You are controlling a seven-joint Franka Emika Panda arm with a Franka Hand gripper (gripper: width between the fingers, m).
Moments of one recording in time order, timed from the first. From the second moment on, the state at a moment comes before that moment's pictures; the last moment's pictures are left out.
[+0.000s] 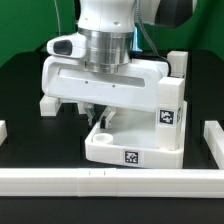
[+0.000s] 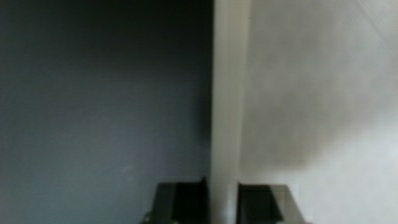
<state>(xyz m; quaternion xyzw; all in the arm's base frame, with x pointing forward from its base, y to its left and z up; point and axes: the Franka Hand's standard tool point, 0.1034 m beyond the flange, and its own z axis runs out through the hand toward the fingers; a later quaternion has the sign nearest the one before) 0.531 -0.050 0.018 0.99 -0.09 0.03 0.05</state>
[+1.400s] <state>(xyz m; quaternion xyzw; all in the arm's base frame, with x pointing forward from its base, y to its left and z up) 0.567 -0.037 0.025 0.94 0.34 0.03 0.09</state>
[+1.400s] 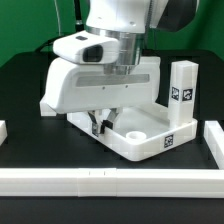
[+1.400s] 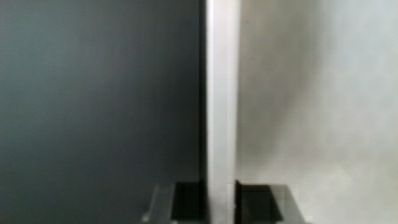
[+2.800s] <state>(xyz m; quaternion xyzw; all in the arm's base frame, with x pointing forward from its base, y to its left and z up) 0.606 0.000 0.031 0.73 0.67 -0.02 0.12</state>
